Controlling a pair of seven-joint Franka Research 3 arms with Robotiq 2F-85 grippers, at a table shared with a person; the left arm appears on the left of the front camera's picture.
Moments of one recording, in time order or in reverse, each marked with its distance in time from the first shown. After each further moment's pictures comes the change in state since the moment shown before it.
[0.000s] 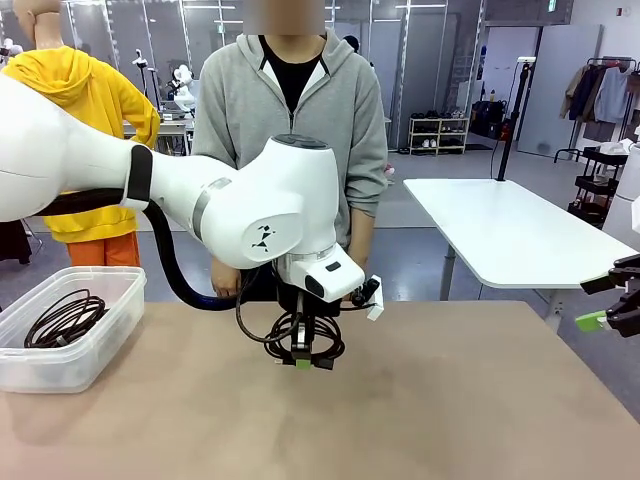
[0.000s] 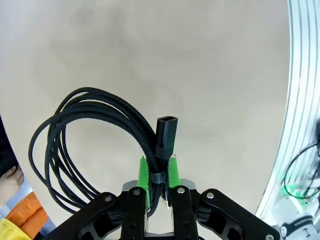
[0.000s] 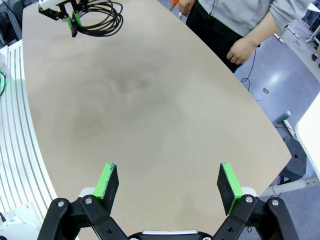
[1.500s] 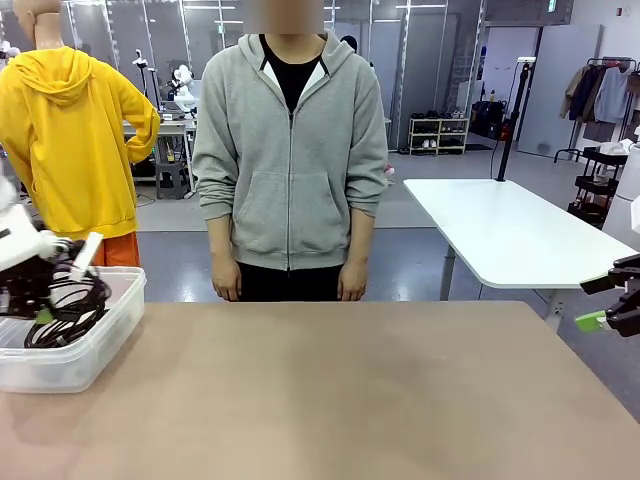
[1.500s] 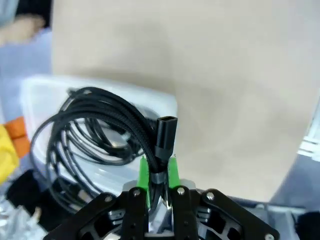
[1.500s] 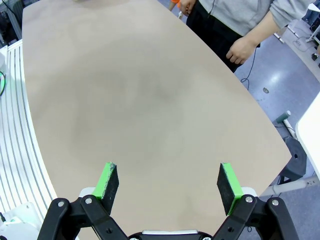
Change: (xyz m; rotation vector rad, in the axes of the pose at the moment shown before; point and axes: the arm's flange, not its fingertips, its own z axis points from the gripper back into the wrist) left arm -0.427 -0.025 0.049 0.210 0.042 0.195; right arm 0.000 0.000 0.000 0.000 0.002 -0.001
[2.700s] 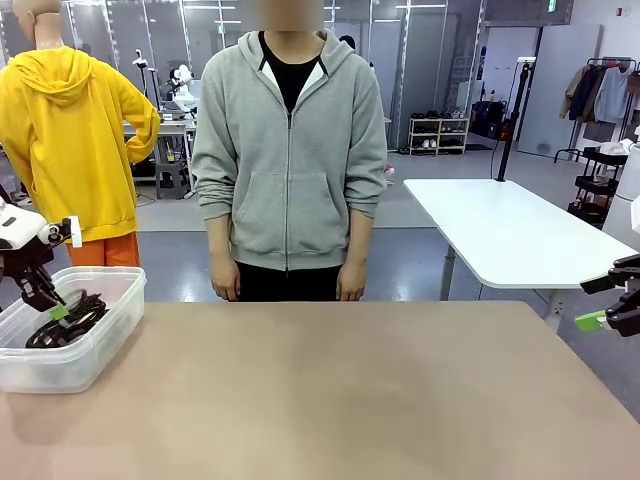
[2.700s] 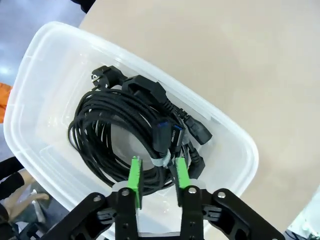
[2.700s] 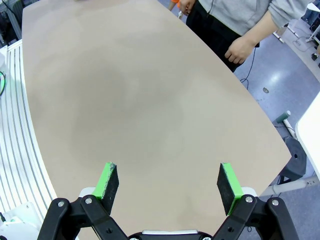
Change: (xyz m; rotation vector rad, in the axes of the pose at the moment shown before) left arm -0.052 0.091 -0.083 -0.100 -0.188 0.432; right arm 0.000 0.000 0.000 0.000 0.000 0.000
